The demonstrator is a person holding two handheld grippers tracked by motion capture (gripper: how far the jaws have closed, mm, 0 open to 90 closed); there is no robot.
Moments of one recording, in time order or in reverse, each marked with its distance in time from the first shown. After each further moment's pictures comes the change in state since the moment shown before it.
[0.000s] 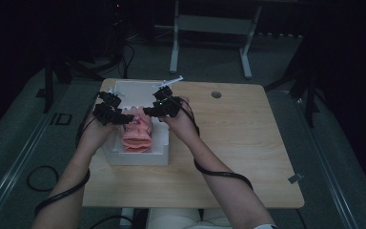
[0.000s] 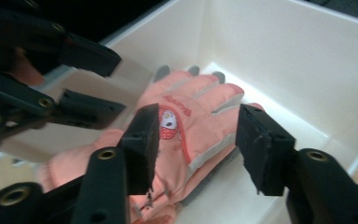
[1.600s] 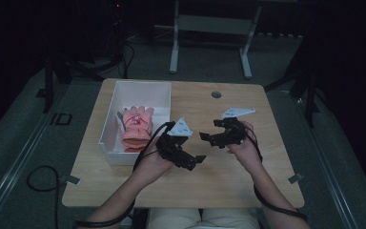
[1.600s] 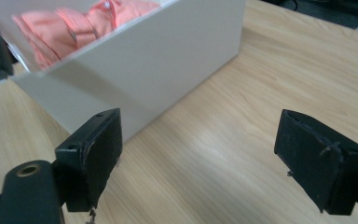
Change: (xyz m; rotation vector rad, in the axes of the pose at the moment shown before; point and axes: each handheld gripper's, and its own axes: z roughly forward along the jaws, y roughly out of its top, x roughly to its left) left arm -0.194 -0.005 0.004 -0.236 -0.453 0.378; right arm -0.083 -0.139 -0.123 -0.090 -0.037 -0.031
